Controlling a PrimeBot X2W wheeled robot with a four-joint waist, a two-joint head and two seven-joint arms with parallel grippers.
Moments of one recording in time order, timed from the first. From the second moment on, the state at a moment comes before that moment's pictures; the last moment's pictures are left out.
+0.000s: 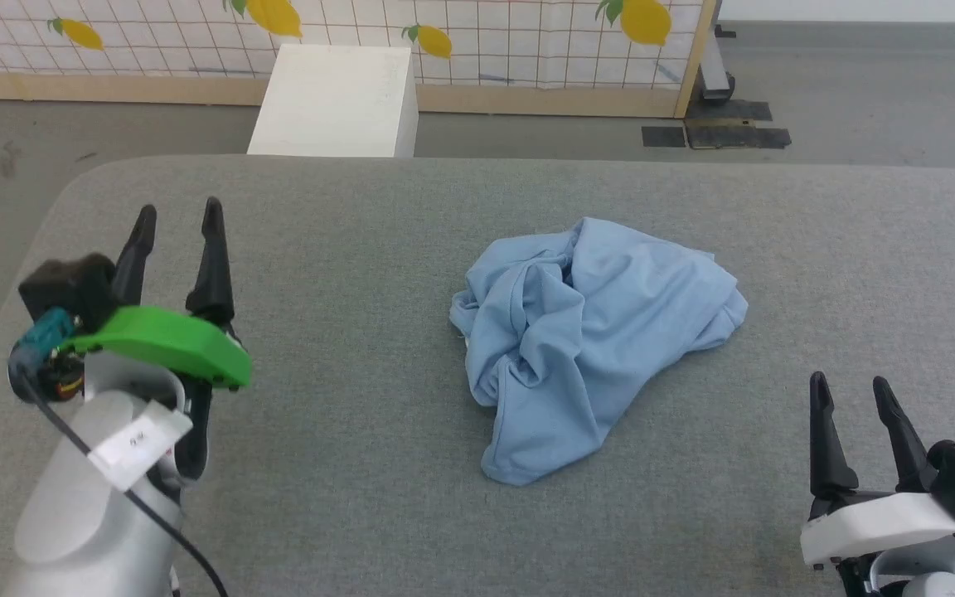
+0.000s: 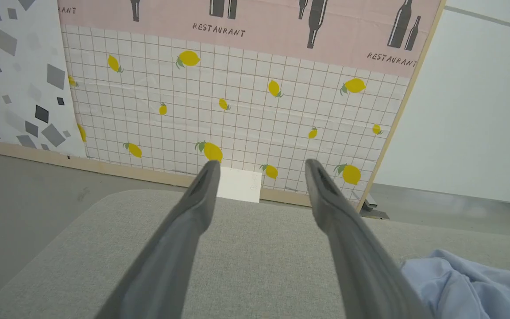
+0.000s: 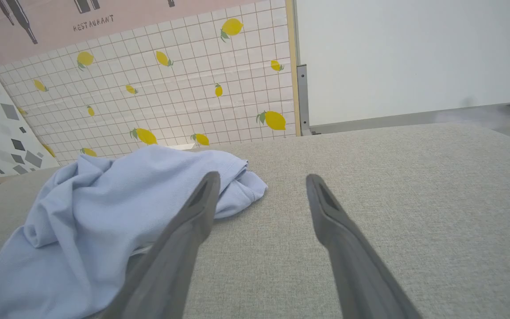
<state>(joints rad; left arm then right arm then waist) -0.46 0.35 -0.25 0.35 -0.60 0.04 -0.24 -0.02 -0.05 -0.14 0.21 0.19 0.13 -0.26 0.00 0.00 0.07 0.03</state>
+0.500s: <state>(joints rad) -0.22 0.30 -0.21 0.27 -0.60 0.03 -0.25 -0.02 -0.05 -0.12 0.17 0.19 0.13 -0.26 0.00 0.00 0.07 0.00</state>
